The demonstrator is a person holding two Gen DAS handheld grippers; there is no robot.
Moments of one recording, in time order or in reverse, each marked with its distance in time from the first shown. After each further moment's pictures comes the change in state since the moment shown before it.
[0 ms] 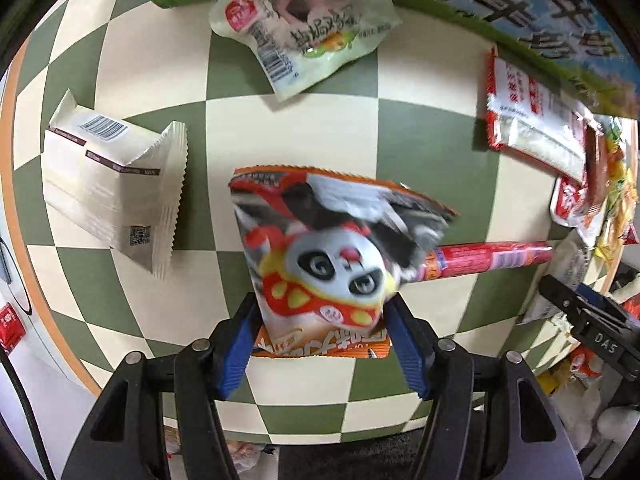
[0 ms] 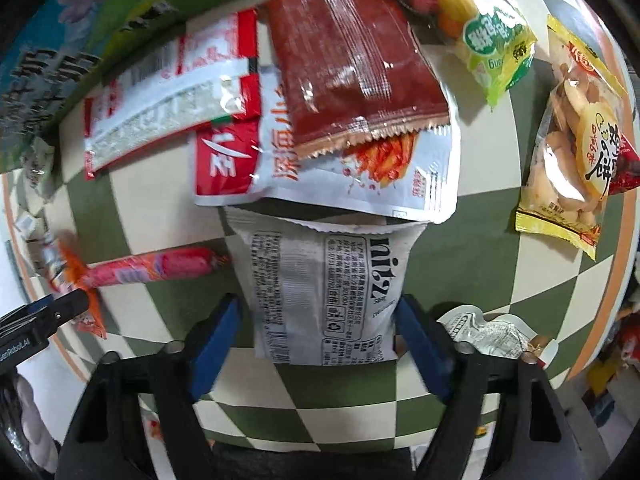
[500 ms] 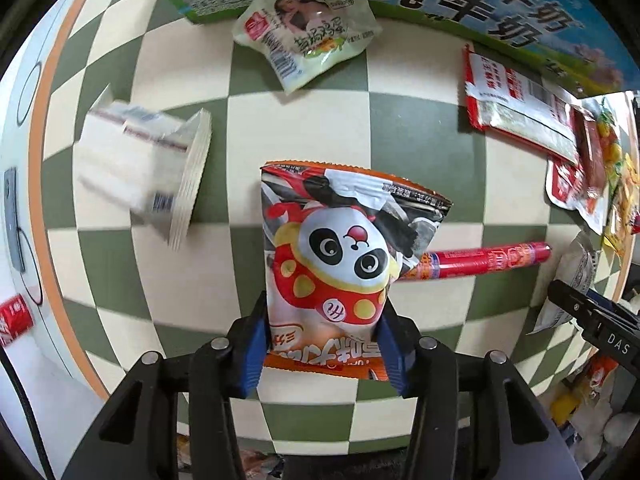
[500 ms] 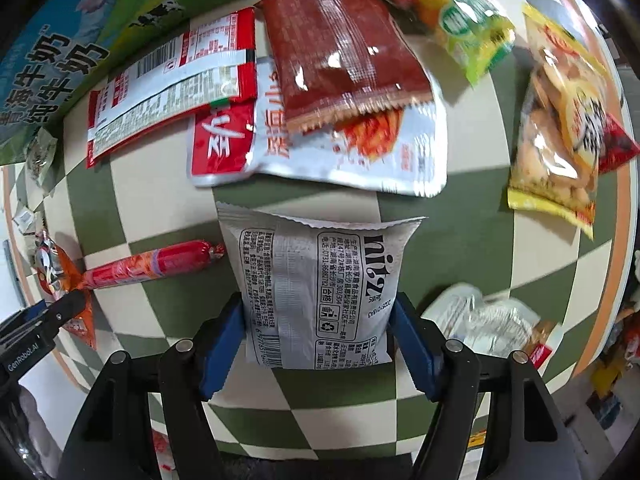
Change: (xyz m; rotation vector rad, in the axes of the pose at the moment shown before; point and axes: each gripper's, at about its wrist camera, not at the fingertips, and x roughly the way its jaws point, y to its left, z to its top) left arm -0.005 -0.032 -0.056 -0.005 -0.135 0.056; right arm -0.001 0.001 -0.044 0.018 -0.075 0.022
